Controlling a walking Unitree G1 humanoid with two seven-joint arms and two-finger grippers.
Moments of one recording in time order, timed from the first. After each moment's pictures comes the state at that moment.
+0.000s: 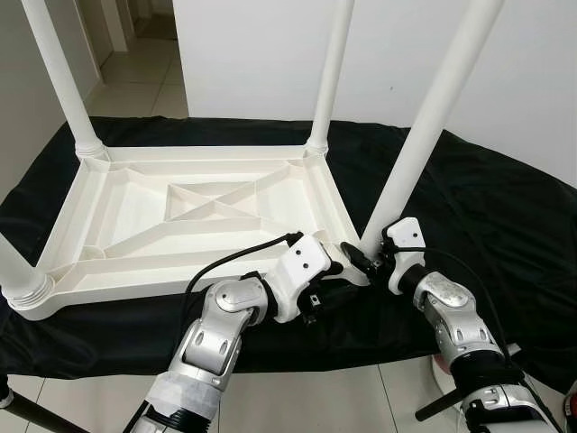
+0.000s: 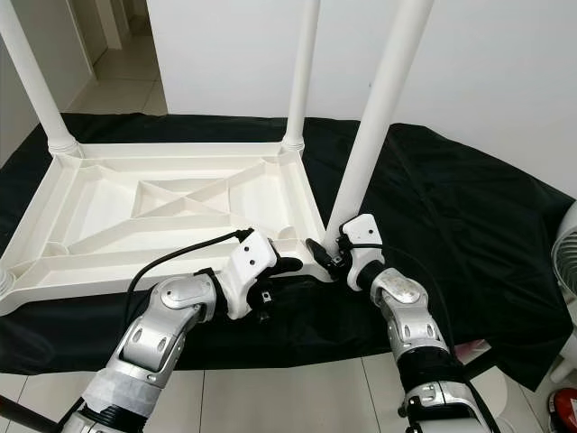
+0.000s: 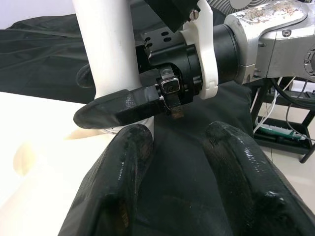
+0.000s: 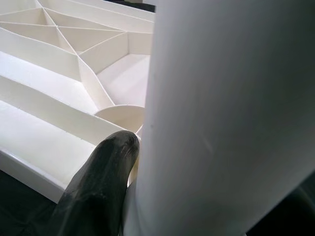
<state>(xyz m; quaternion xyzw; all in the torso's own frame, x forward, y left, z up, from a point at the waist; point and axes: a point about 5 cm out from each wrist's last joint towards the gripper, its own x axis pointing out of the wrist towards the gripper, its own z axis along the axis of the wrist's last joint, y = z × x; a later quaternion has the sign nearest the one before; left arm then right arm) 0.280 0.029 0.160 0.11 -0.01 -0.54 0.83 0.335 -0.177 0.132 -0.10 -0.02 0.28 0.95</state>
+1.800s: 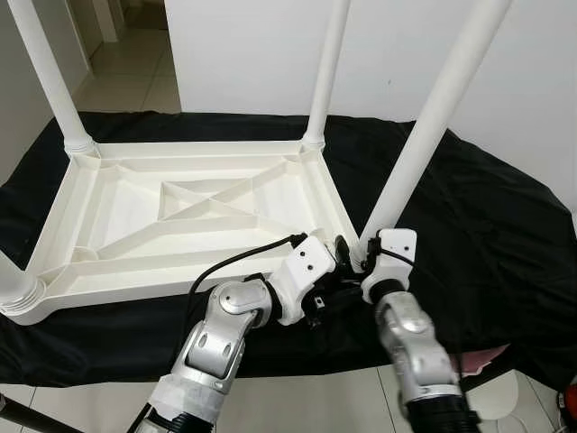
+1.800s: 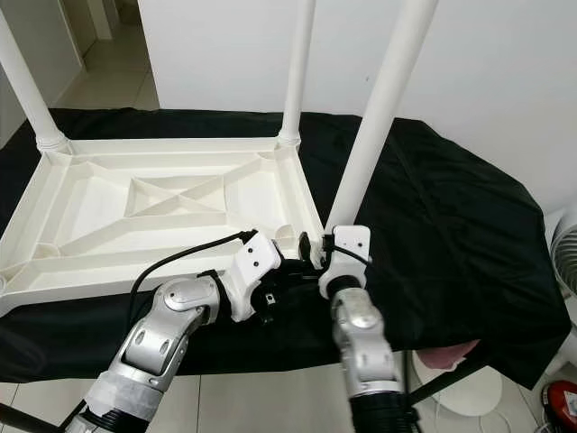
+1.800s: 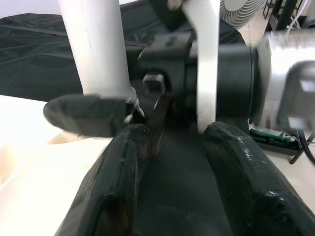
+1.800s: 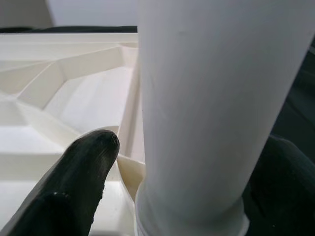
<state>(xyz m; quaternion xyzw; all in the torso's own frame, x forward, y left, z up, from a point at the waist) 0.275 0.024 0.162 0.11 -0.01 -0.55 0.83 0.304 -0.155 0.143 0.00 -0.03 0.10 0.99</state>
